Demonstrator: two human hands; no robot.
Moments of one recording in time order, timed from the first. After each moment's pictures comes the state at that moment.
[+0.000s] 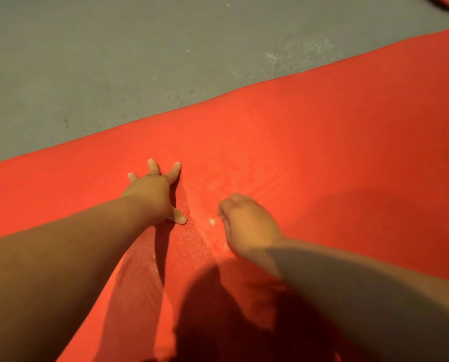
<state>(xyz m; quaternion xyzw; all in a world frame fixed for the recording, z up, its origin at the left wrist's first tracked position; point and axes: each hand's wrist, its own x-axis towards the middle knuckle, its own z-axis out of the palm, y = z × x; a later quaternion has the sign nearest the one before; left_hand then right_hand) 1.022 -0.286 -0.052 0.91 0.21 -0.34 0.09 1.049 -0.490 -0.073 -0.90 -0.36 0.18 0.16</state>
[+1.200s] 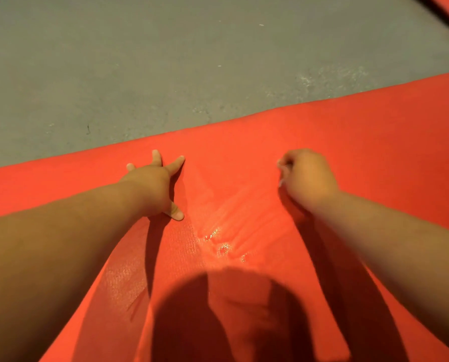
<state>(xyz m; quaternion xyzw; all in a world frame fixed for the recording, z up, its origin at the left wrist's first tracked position) 1.044 -0.216 -0.059 0.92 0.21 -0.32 0.08 1.177 -0.467 -0.070 -0.96 -0.23 0.09 0.14</state>
